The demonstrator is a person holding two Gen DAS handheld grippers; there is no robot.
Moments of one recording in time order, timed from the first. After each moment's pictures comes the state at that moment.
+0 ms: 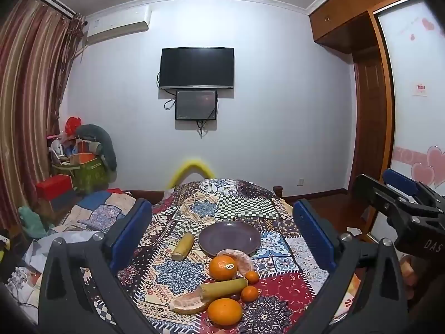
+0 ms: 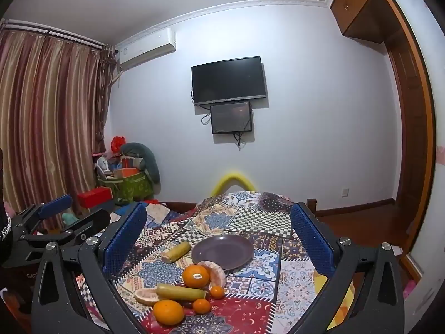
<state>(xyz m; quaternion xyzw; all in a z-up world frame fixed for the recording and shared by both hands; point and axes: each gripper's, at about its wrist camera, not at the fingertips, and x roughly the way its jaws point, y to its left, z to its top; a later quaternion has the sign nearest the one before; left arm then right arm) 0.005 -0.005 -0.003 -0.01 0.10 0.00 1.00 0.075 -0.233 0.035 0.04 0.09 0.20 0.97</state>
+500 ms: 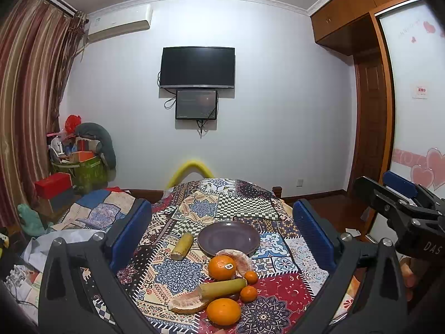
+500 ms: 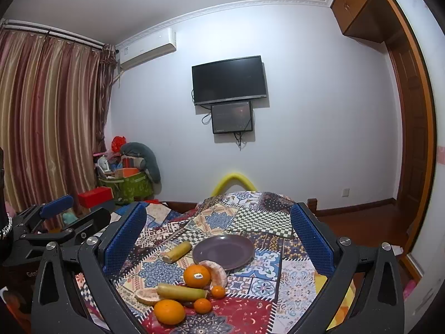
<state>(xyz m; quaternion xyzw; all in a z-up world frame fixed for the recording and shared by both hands) 0.000 -0.003 -0.003 -0.01 0.09 0.00 1.00 0.075 -0.234 0.033 0.04 0.09 0.20 0.97</state>
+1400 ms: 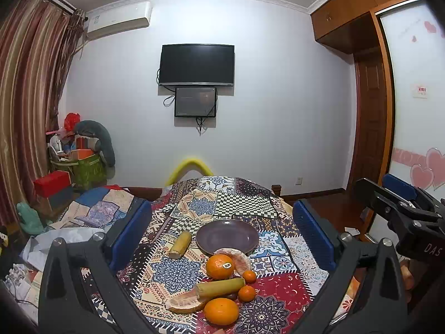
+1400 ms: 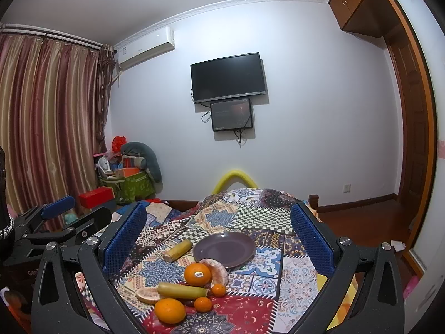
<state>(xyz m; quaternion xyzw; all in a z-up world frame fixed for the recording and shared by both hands) 0.002 -0.002 -0.003 -0.02 0.10 0.00 0.99 0.076 -0.235 0.032 0.04 0.10 0.20 0.97</state>
